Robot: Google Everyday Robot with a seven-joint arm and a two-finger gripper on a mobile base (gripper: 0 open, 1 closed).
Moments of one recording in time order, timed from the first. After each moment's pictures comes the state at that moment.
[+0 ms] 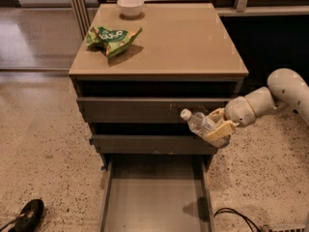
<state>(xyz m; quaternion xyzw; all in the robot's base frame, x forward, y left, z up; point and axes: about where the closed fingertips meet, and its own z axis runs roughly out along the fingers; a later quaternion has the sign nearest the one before) 0.566 -0.189 0.675 -0.56 0.67 0.40 0.27</state>
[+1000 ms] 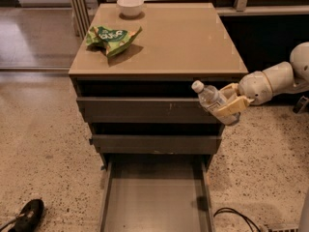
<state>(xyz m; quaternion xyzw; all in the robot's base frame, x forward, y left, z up) 0.594 -0.214 0.761 -0.56 0.66 0.38 0.32</state>
